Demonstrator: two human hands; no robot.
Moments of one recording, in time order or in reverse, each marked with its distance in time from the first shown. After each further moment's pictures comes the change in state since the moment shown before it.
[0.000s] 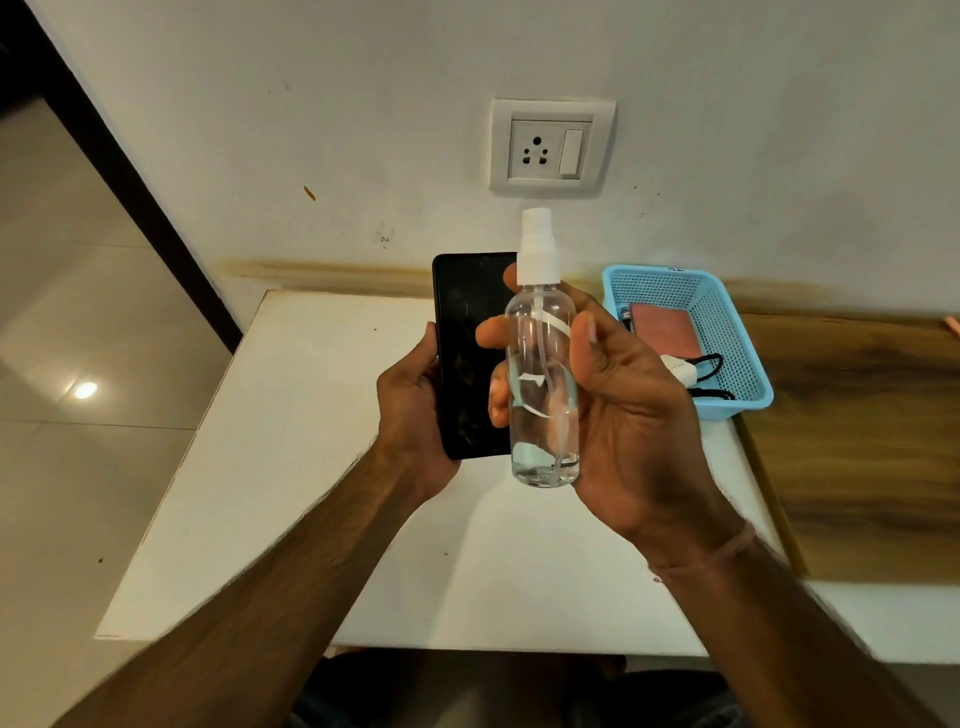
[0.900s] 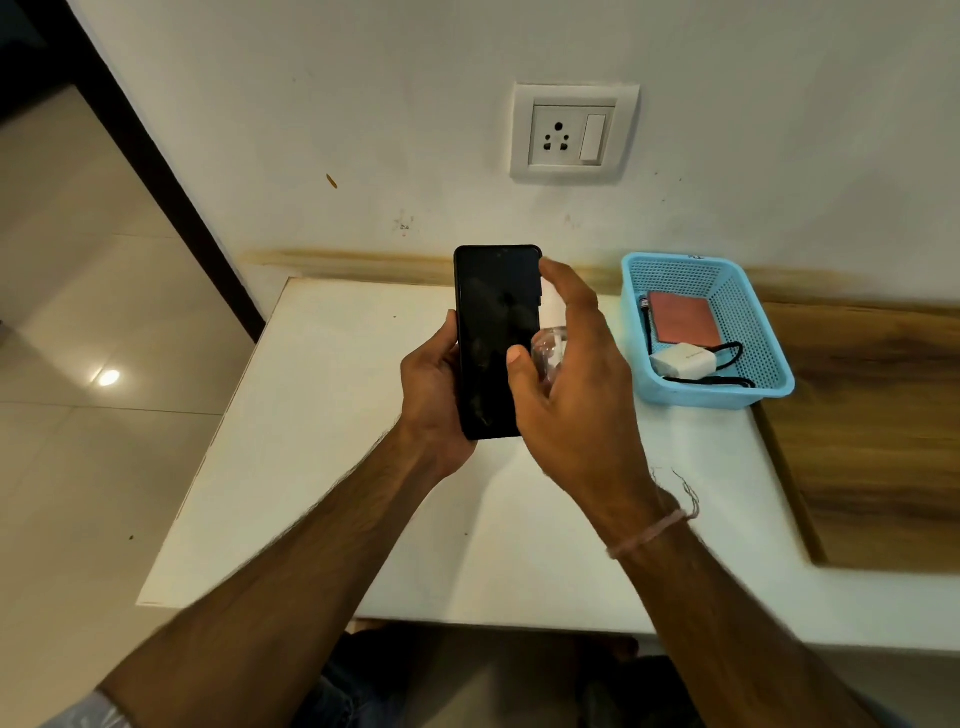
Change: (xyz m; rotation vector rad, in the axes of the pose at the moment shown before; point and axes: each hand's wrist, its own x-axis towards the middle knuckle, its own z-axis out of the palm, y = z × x) left_hand 0.005 0.000 -0.004 0.091 0.148 -0.028; right_hand 0.017 0.045 0.001 -1.291 0.431 -0.264
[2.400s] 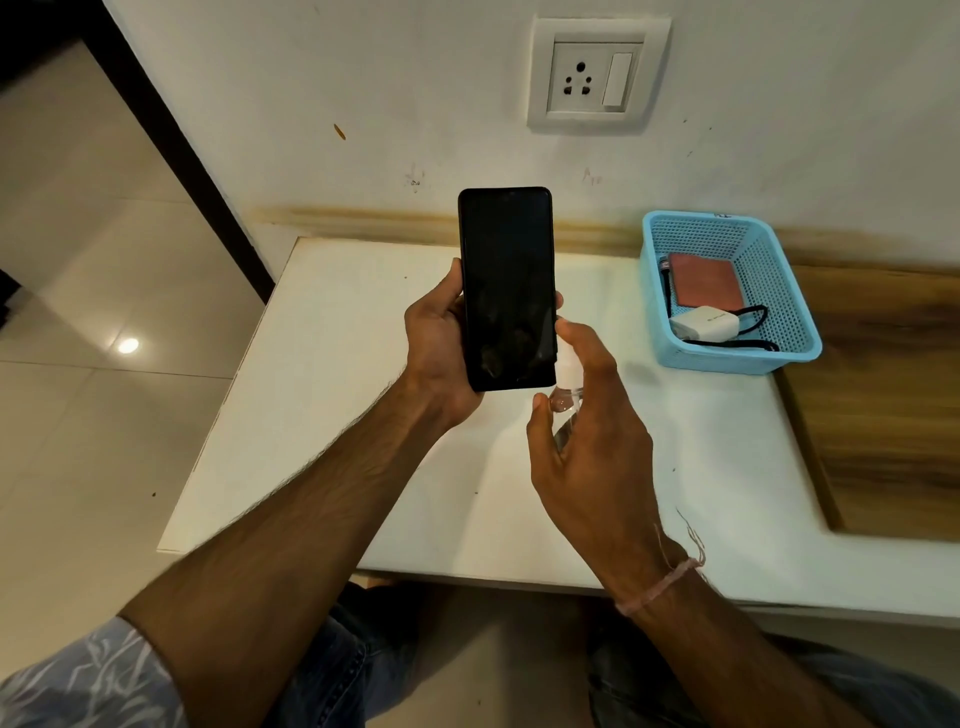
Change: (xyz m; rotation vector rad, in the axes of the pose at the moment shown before) left_hand 0.014 -0.004 -0.009 -0.120 -0.168 0.033; right_hand -0.065 0.033 0.012 -0.119 0.040 -0.040
